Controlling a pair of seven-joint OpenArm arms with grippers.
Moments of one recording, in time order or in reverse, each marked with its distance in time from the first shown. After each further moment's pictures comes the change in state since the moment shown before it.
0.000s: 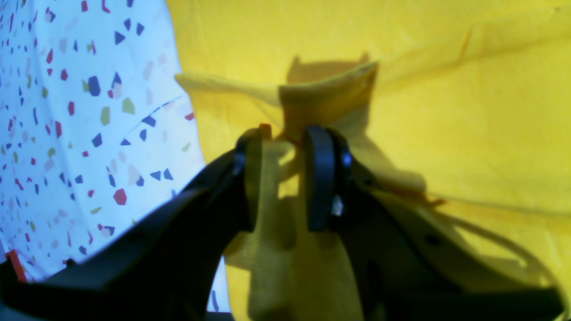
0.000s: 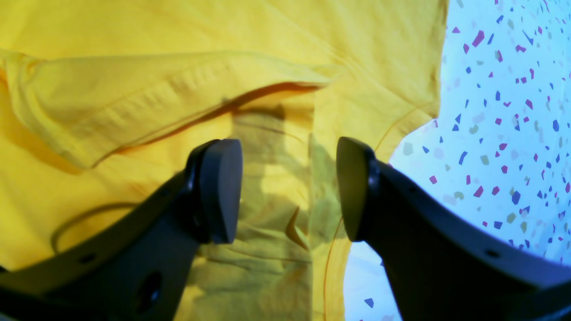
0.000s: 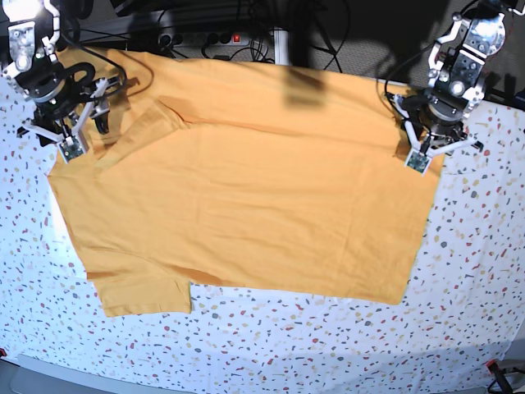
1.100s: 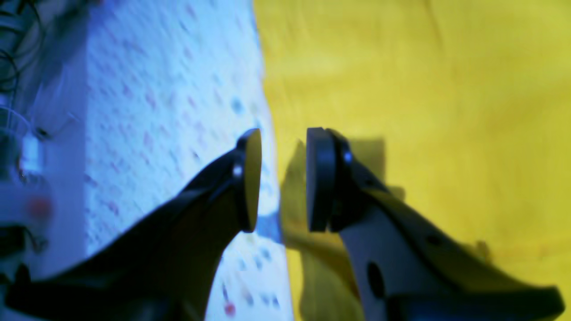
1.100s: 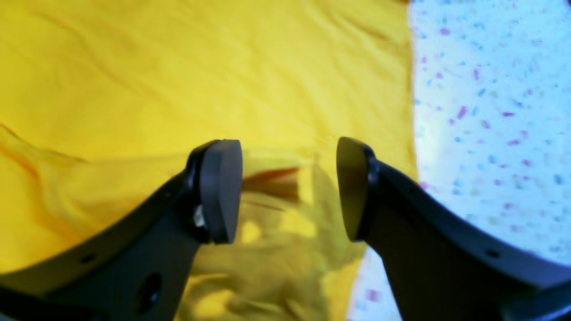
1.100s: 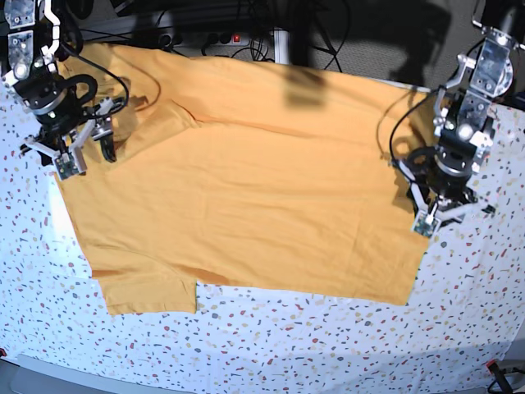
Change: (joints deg) left arm -13.0 -0.2 0.1 2.4 3.8 5.4 -9.8; right arm 4.0 -2.5 0.0 0.0 4.8 0.0 7.3
